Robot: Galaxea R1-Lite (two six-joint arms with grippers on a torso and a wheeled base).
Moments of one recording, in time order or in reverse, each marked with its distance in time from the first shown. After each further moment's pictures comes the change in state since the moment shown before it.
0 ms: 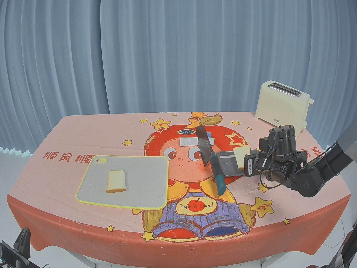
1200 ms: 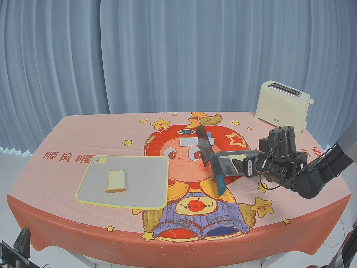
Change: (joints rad) left arm 0.000 0.000 0.000 0.000 0.001 0.003; right arm 0.011 -0.005 0.008 -0.002 -0.028 -0.004
